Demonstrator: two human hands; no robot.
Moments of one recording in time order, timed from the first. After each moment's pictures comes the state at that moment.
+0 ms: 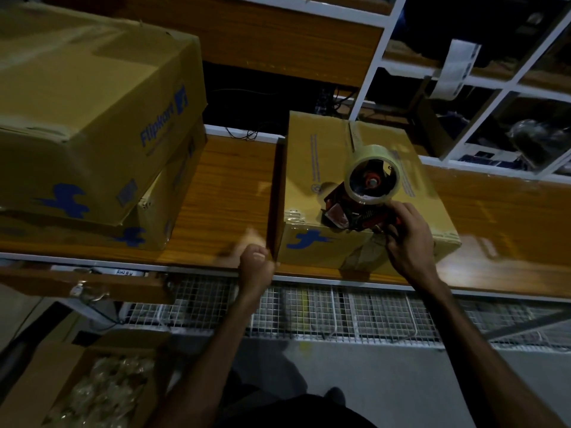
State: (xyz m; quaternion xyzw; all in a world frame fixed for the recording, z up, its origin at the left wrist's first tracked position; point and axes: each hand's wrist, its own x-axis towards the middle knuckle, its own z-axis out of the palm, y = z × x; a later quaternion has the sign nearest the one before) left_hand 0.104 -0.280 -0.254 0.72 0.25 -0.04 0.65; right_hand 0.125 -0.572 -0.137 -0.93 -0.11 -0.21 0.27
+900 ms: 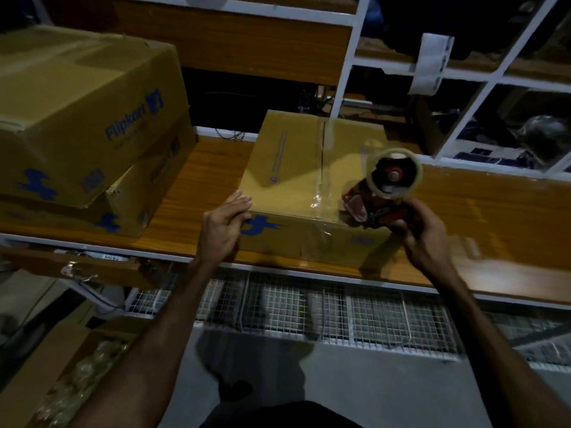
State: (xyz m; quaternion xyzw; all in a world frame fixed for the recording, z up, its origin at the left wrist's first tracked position) left_hand 0.119 -0.295 -0.188 0.84 -0.08 0.27 0.46; right_hand 0.131 -0.721 -0.140 -0.90 -0.12 -0.16 0.38
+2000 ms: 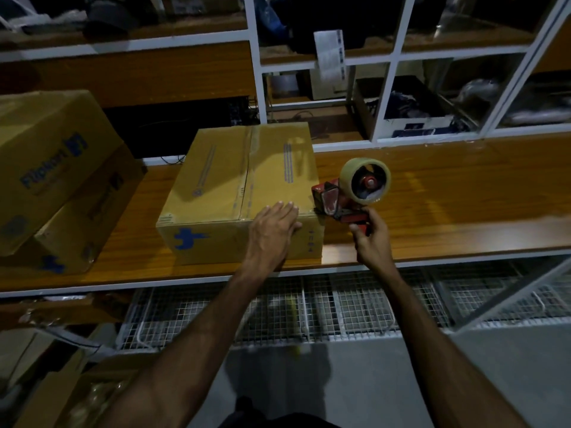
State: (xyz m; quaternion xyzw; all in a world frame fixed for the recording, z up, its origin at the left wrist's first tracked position) left_hand 0.125 -0.557 -0.168 0.95 -0.19 0.23 0.11; right_hand 0.110 -0.805 -0.205 -0.79 -0.03 -0.17 0.59
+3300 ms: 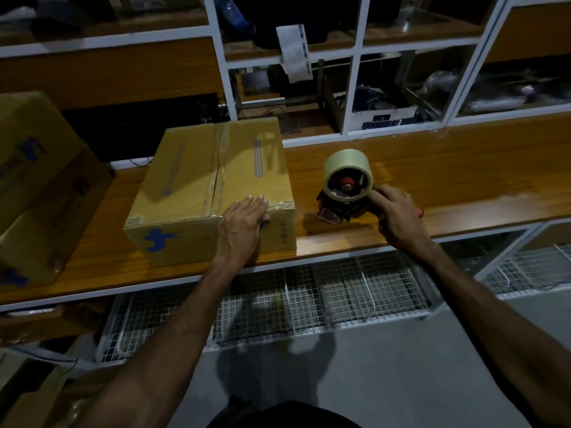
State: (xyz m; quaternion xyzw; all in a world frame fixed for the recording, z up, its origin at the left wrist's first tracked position) left_hand 0.129 -0.550 -0.179 0.93 -0.21 0.26 0.15; right_hand 0.090 -0.922 -0.159 -0.96 -0.12 -0.19 0.14
